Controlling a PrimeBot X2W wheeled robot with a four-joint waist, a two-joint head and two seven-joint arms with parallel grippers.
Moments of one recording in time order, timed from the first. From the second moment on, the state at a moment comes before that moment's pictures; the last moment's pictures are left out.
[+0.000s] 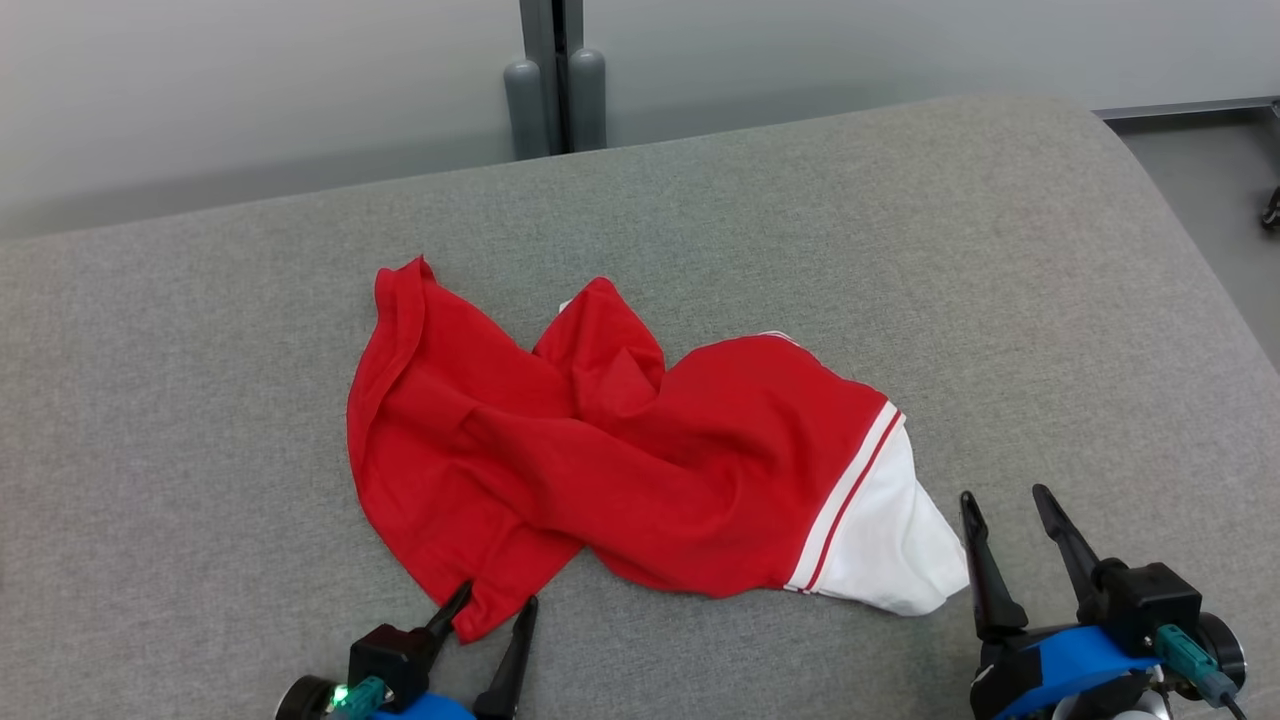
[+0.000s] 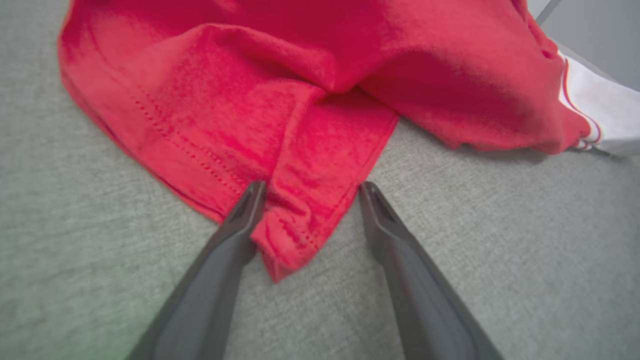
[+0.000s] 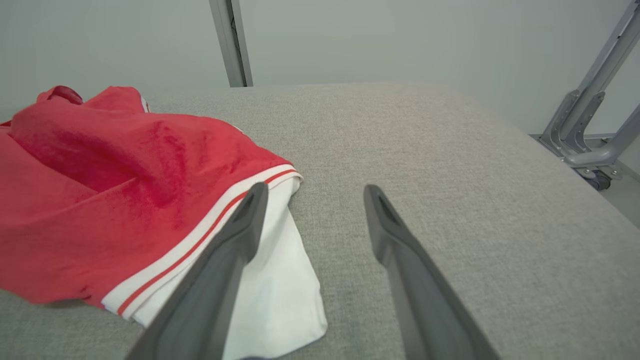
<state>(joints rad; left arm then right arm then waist) -0.15 0.18 -0.52 0.66 -0.42 -0.13 -0.28 -0.08 -0.05 -0.03 0.34 0.06 0.13 -0.26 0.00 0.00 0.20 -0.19</state>
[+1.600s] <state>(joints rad) -0.23 0.24 -0.19 0.38 -0.32 -0.13 -0.26 -0.26 -0.05 -0.10 0.34 0.40 0.13 -0.26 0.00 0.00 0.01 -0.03</state>
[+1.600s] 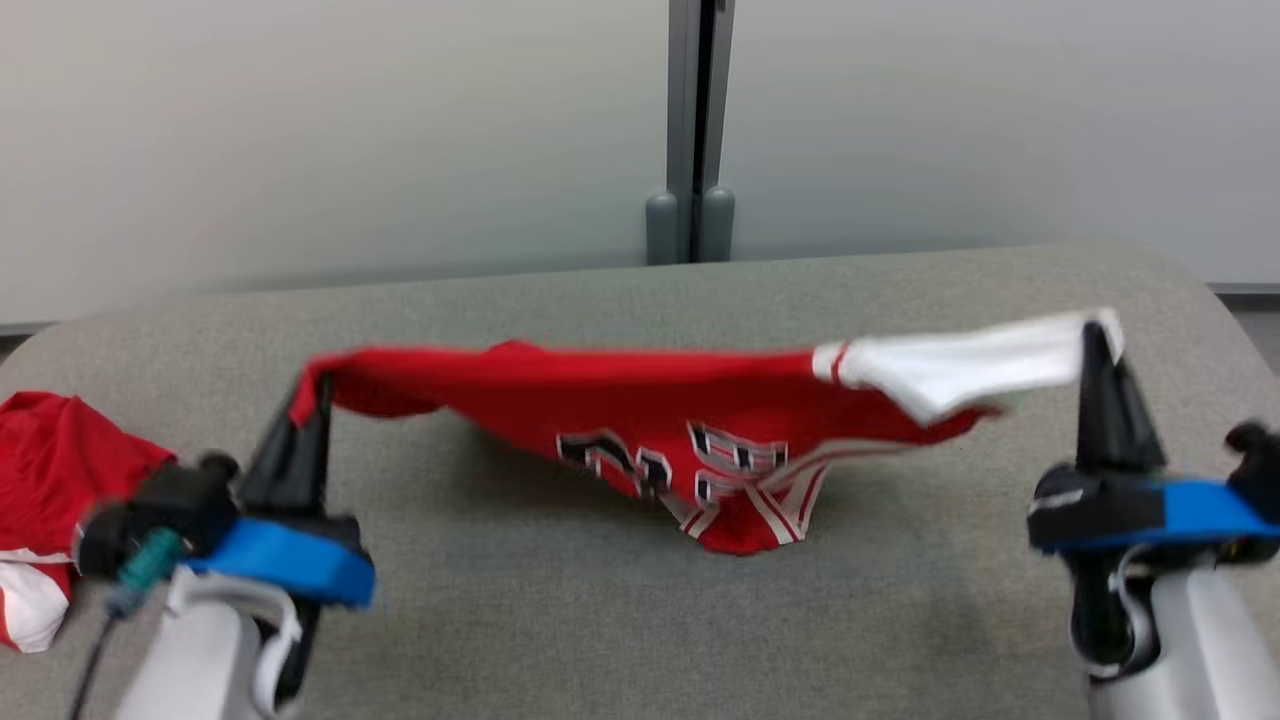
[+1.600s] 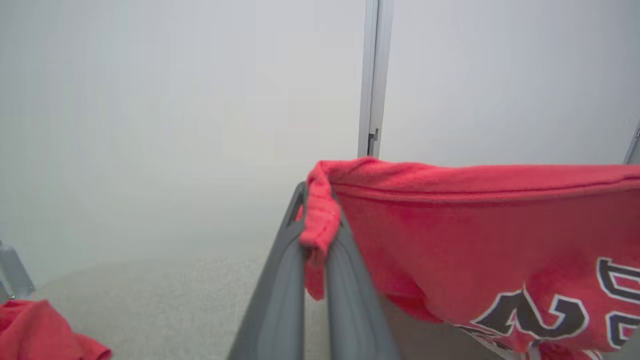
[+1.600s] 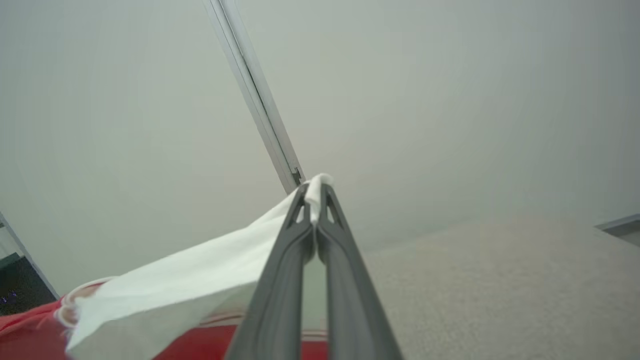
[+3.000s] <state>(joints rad) -0.96 0.51 -0.24 0.46 -0.46 -0.13 -0.26 -1.18 -0.05 -0.16 0.44 0.06 0.13 -0.26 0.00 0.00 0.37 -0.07</state>
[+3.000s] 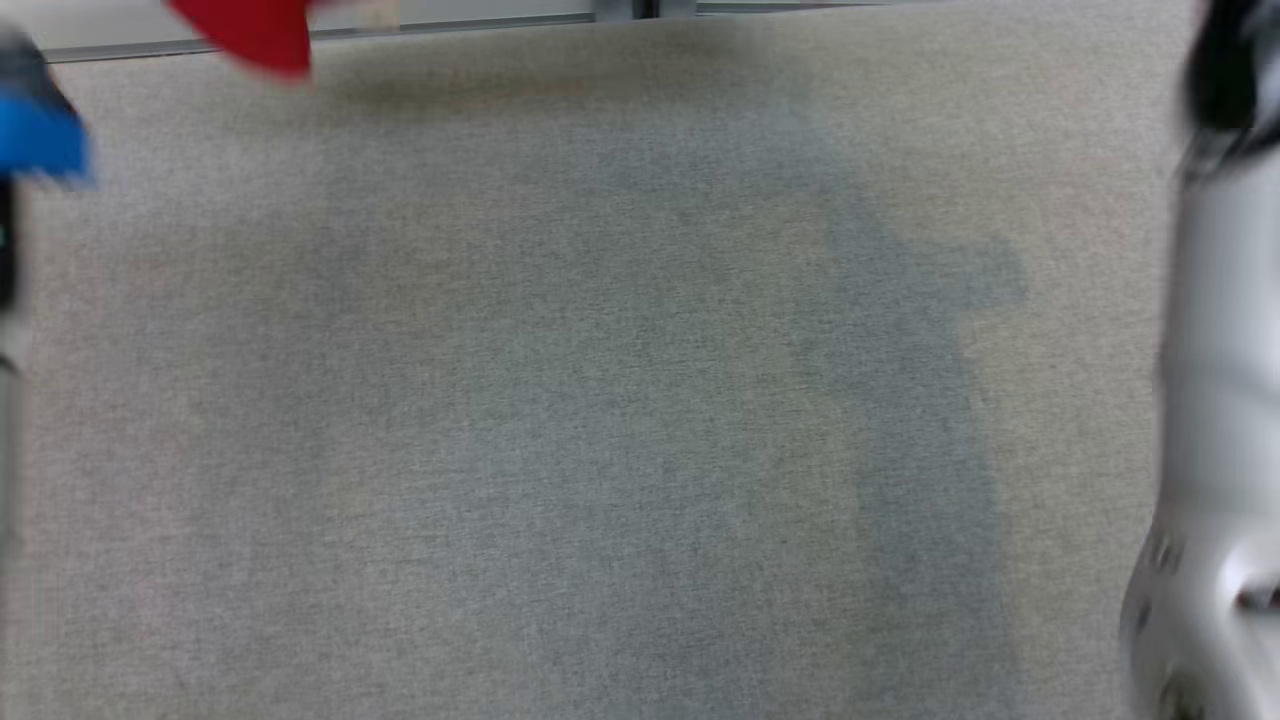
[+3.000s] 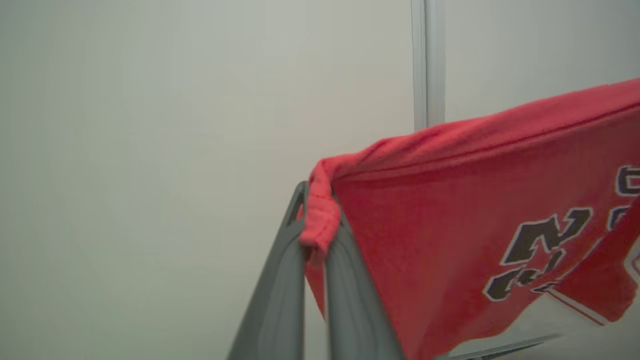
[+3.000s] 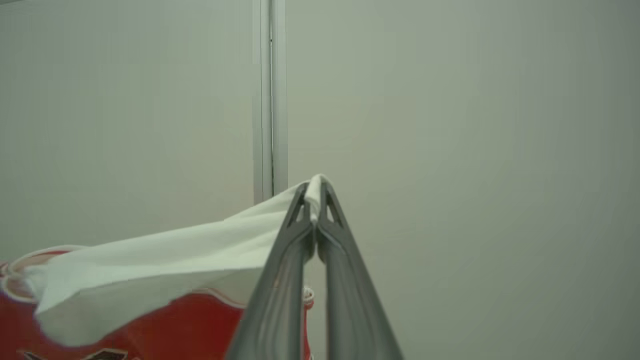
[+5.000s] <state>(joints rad) -0.14 0.20 -0.31 0.54 -0.41 -0.13 -0.26 -0.20 -0.05 -0.09 0.39 0.37 0.13 -0.26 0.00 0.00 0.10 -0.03</state>
